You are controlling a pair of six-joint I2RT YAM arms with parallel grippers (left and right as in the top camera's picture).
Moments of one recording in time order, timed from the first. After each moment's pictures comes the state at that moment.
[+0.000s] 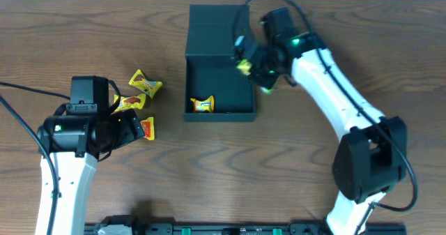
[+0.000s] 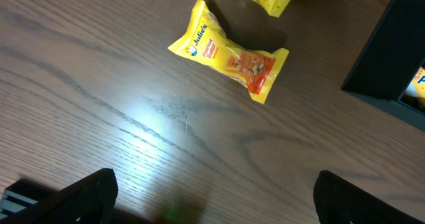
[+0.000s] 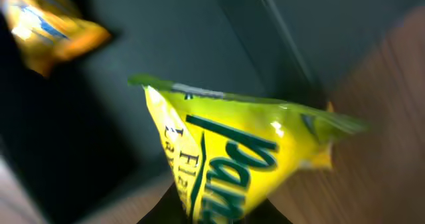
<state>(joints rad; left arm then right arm) 0.02 1.15 1.11 -1.25 -0.06 -0.41 0.39 1.94 1.63 -0.87 -0.18 -0.66</state>
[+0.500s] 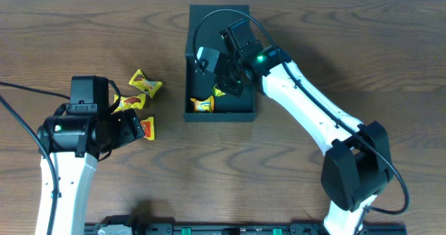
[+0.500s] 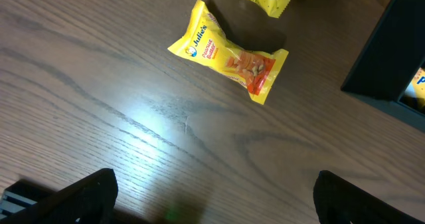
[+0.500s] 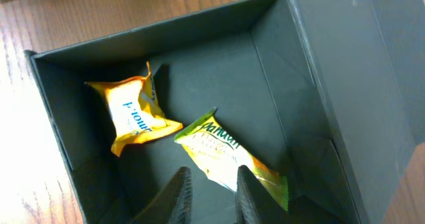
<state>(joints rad) 0.02 1.15 1.11 -1.25 -0.06 -0.41 0.56 1.94 1.63 -0.75 -0.18 -0.65</state>
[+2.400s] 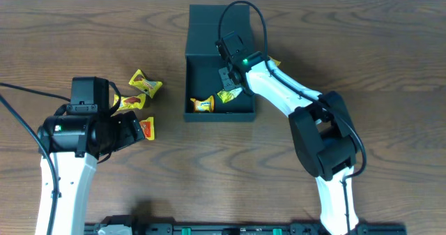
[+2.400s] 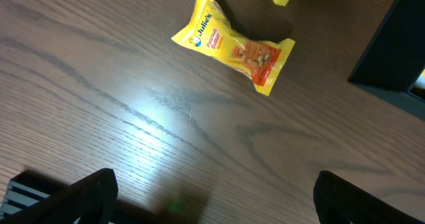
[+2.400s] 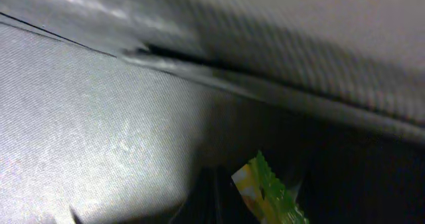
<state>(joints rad) 0.02 1.15 1.11 -1.28 -0.06 -0.41 0.54 2.21 1.63 -0.59 0.15 0.24</state>
